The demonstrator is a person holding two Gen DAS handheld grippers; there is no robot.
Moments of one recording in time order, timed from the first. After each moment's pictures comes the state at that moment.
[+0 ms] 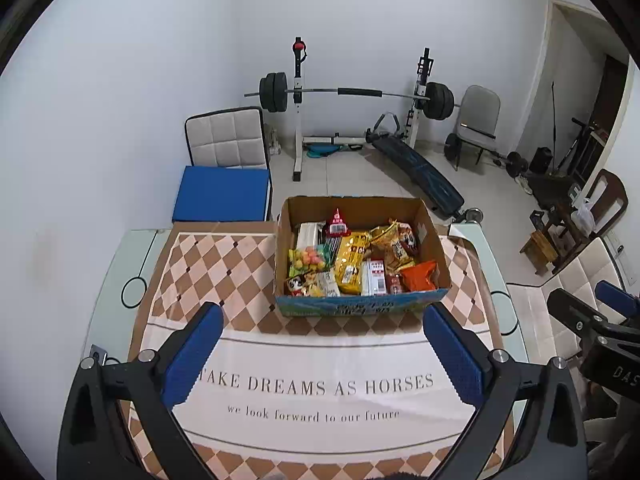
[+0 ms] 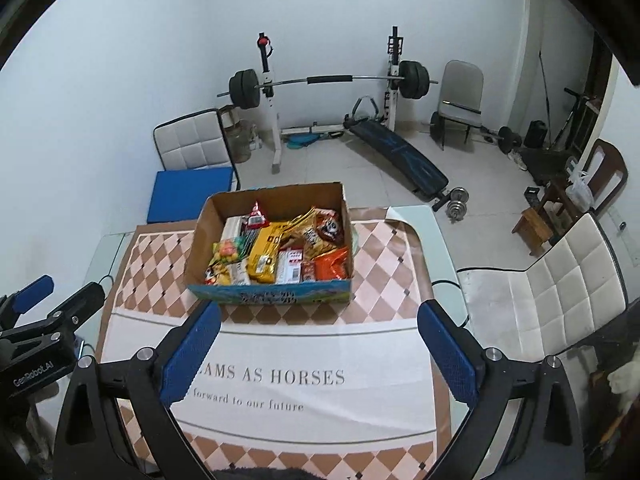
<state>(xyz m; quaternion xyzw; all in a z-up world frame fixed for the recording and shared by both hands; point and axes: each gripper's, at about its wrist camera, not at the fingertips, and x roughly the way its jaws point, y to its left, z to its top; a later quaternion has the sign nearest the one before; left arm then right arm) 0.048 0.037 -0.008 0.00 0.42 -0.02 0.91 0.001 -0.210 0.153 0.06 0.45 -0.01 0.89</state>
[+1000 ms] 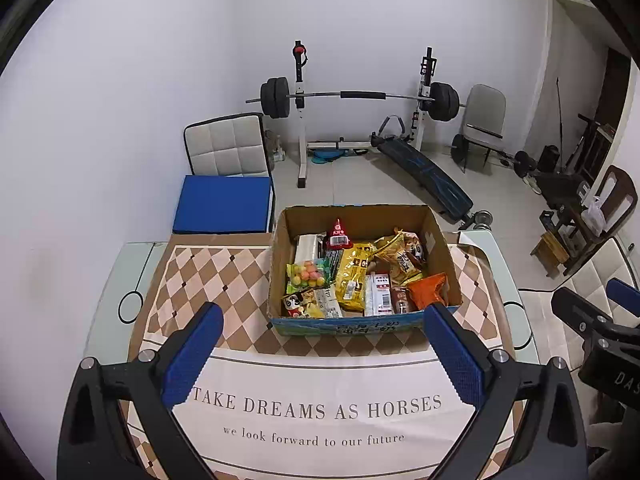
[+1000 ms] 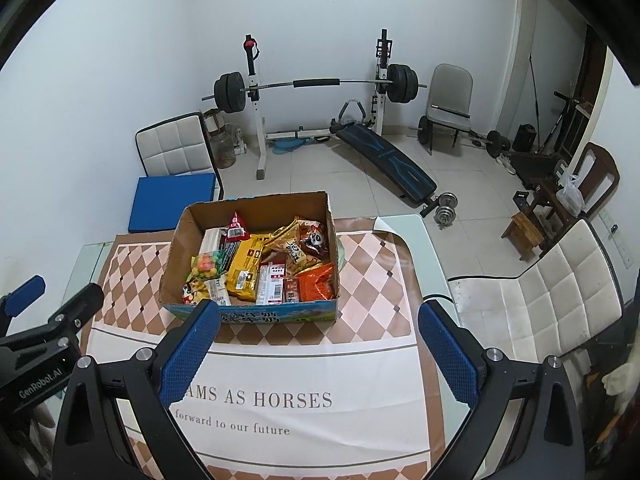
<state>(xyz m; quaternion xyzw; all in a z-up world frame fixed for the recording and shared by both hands) 0.084 0.020 -0.026 0.02 0.41 -0.01 0.91 0.039 -0.214 0.130 0.05 0.45 -0.03 0.89</state>
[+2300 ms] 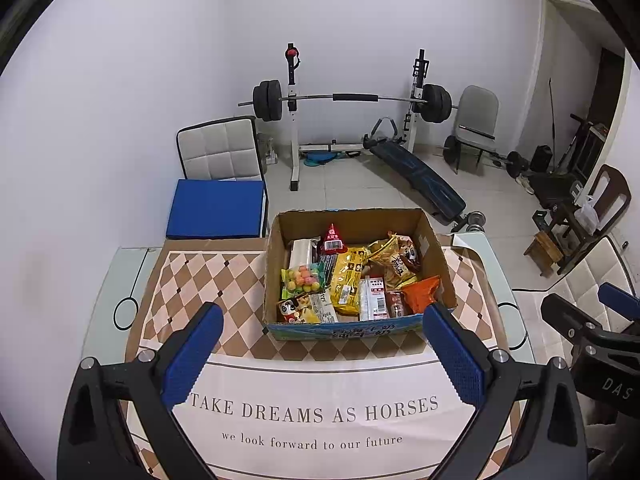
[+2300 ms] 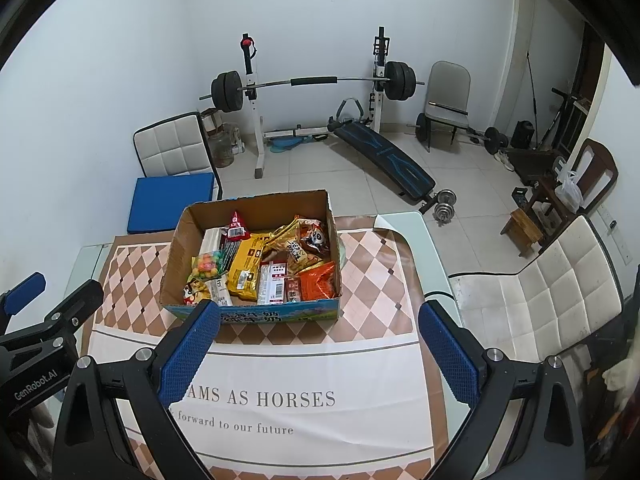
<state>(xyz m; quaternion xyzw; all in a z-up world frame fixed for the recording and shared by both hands) 0.085 0.018 -0.021 0.02 0.41 -0.02 0.91 0.040 -0.214 0.129 0.05 0.45 -0.03 0.89</state>
